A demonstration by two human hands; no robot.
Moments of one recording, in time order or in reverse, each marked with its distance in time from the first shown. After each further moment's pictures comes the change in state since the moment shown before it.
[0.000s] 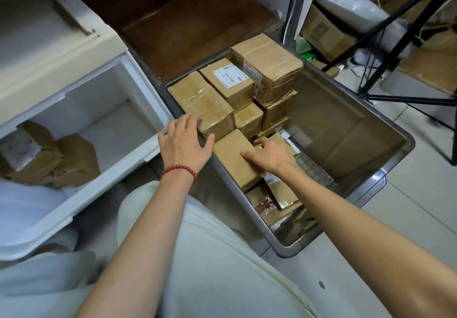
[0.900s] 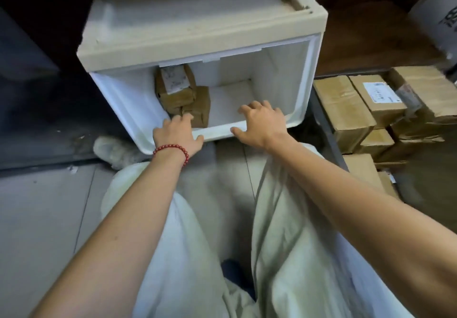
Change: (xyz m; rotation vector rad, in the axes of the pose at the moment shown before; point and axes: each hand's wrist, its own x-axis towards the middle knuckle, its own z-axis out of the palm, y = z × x) left_hand -0.115 -0.213 -0.090 0.144 -0.156 -0.593; right_hand -0.068 -0.234 0.129 -0.707 0.119 -0.874
